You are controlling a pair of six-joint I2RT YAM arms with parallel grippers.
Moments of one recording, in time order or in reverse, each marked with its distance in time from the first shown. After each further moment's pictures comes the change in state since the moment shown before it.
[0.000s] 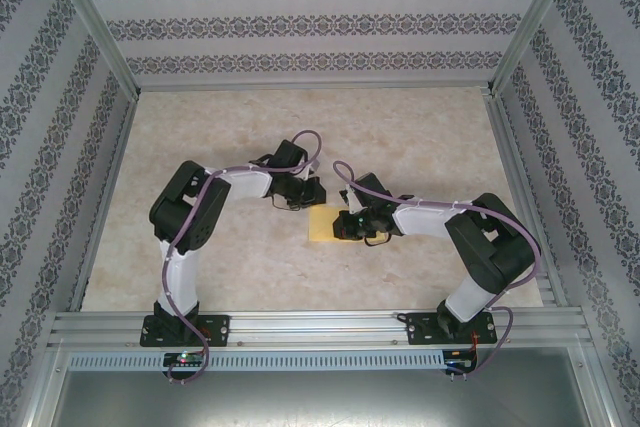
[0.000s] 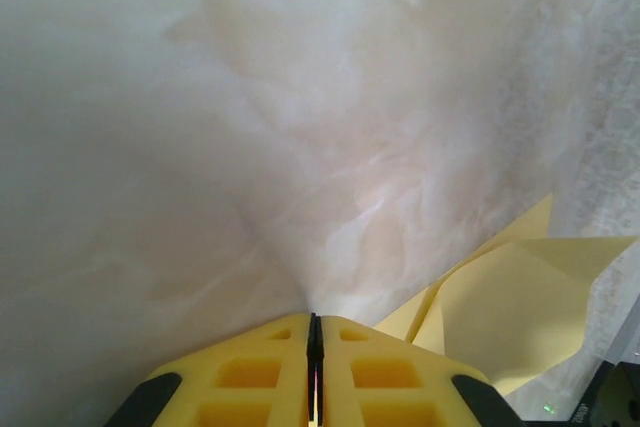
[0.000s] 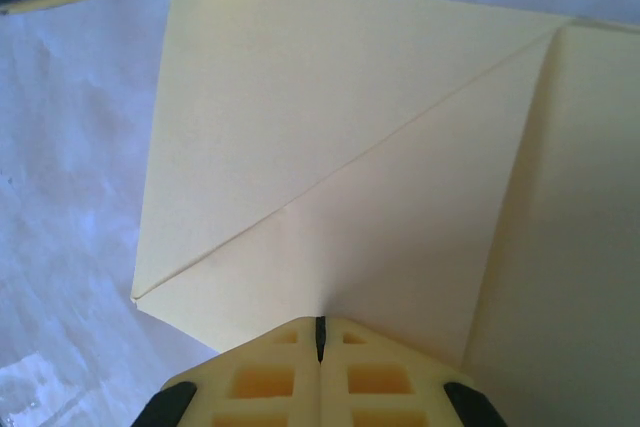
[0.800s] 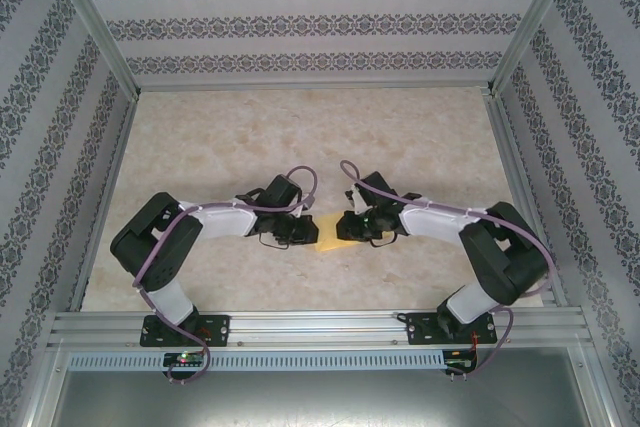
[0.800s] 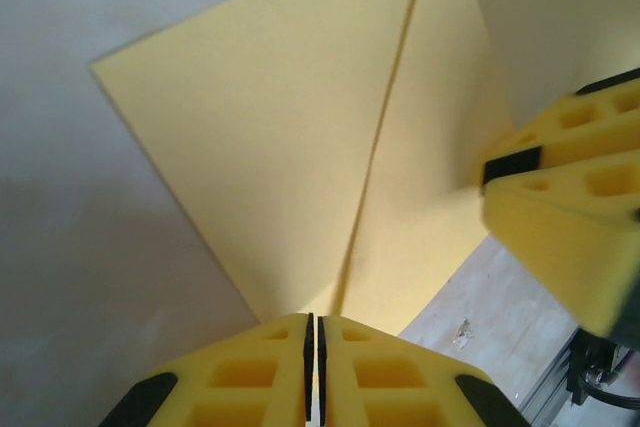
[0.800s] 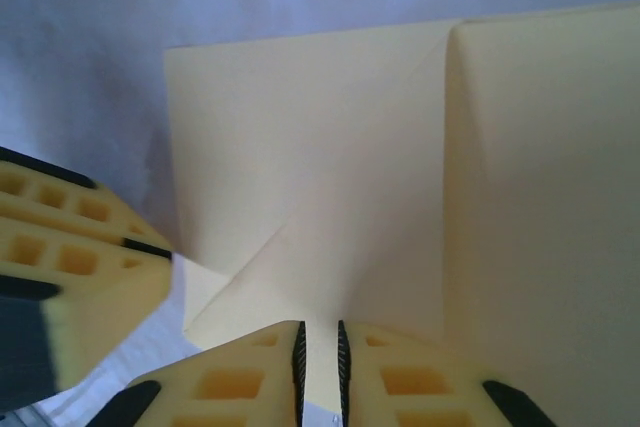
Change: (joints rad) left arm -0.149 -0.300 -0.360 0.044 -0.046 -0.020; right arm -0.025 -0.111 -0.004 -0.119 0.000 0.018
